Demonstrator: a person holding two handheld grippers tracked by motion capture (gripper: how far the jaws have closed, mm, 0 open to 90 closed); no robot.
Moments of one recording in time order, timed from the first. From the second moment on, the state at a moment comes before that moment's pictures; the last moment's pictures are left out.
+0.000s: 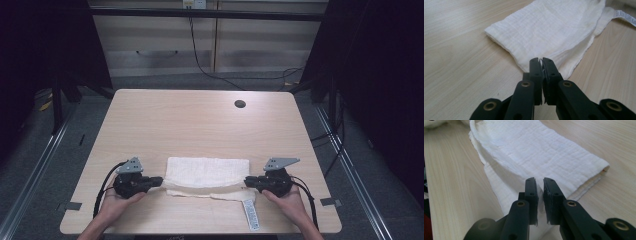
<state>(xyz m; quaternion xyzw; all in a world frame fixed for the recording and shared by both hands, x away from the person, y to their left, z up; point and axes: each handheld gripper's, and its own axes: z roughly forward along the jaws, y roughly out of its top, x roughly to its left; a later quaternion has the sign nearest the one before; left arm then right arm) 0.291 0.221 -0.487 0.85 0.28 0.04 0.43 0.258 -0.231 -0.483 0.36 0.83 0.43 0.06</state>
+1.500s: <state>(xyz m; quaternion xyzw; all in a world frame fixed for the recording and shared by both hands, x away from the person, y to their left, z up) 0.326 0.187 -0.505 0.86 0.28 0.03 0.42 0.303 -0.197 -0.503 0.37 0.84 0.39 0.07</state>
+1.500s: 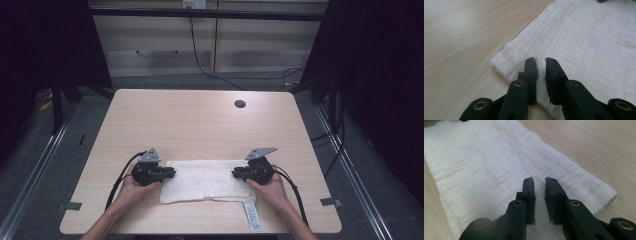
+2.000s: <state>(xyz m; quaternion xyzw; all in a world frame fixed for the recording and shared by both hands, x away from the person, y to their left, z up) 0.321 0.195 -0.505 0.87 0.28 0.04 0.41 0.298 -0.210 -0.488 0.38 0.82 0.41 0.10</state>
